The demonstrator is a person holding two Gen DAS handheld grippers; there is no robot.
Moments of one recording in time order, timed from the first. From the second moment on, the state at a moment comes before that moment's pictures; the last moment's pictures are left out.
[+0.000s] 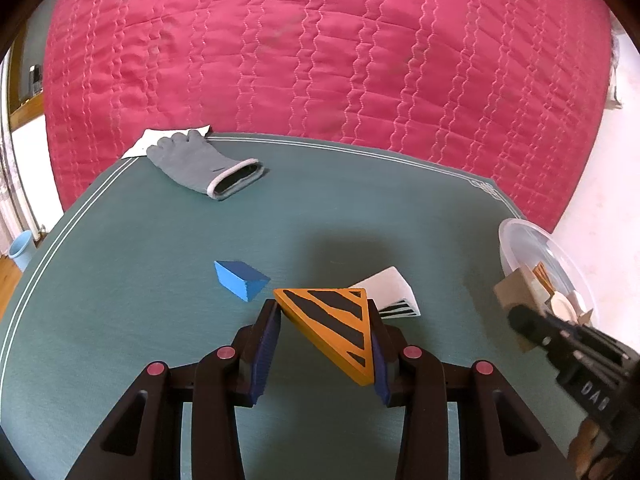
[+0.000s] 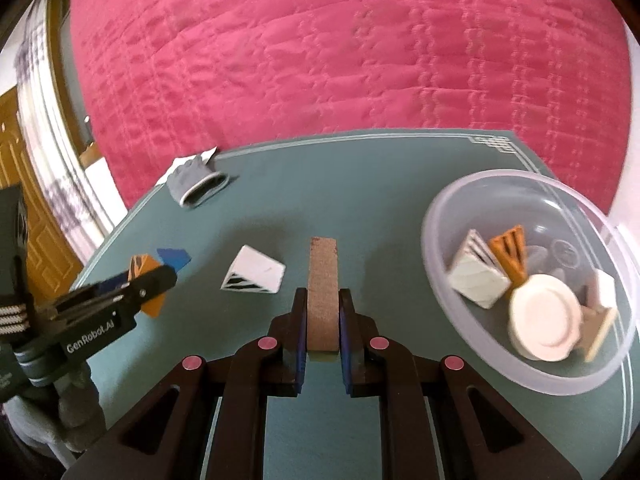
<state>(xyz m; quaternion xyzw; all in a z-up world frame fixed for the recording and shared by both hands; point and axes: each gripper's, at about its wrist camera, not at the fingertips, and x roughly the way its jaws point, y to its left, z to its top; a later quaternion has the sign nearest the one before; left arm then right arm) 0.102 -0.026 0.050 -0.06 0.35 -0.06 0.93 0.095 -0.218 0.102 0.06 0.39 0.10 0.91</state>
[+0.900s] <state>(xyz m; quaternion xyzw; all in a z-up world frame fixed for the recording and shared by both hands) 0.095 -0.054 0.047 -0.02 0.35 -0.09 0.93 0.081 -0.361 0.120 0.14 0.34 -0.08 0.93</state>
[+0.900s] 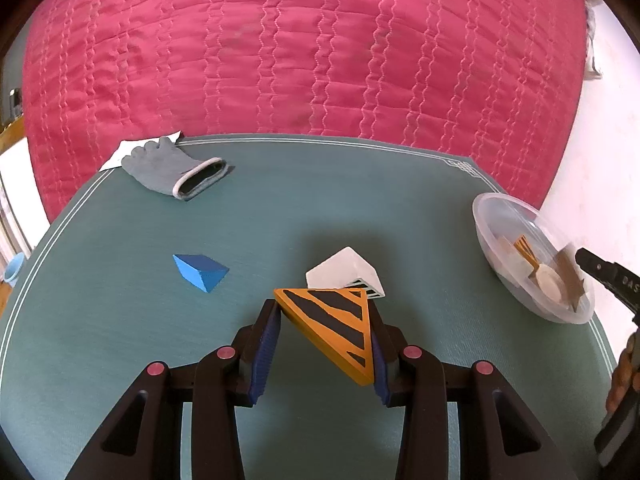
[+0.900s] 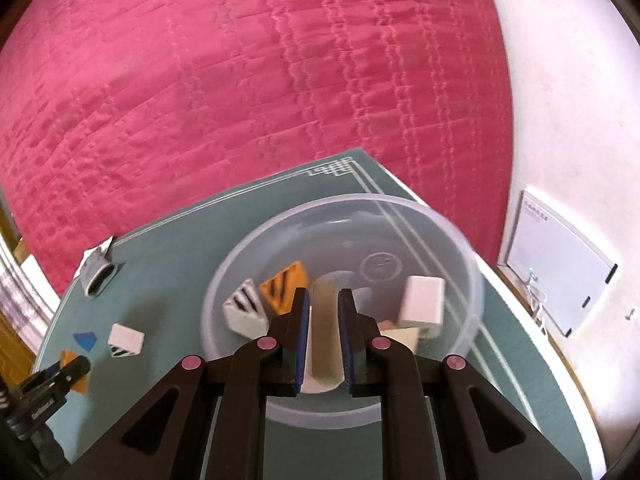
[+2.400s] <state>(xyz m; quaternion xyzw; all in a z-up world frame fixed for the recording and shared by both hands) 0.088 -0.237 0.067 0.09 0.34 -0.24 0.90 0.001 -0.431 0.123 0.20 0.26 -0.13 0.94</state>
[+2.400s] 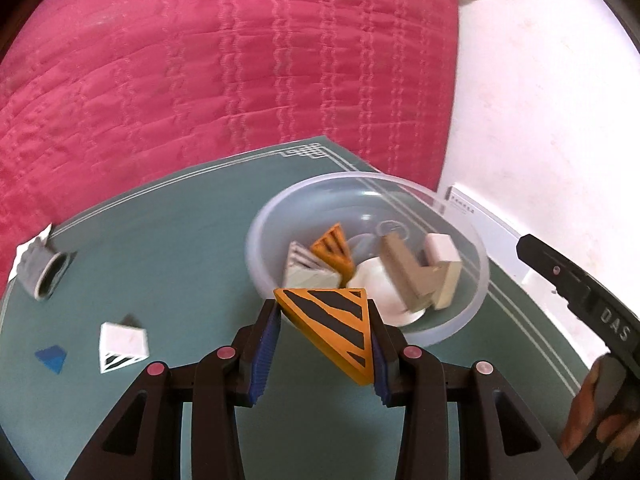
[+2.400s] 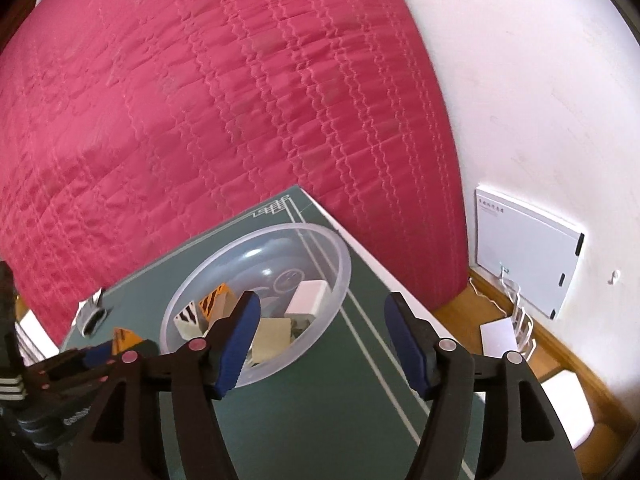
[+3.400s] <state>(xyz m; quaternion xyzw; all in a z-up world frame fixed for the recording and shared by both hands) 0.117 -0.285 0.055 0.09 0.35 -0.25 0.90 -0.008 -0.441 0.125 0.22 0.24 -0.14 0.94</state>
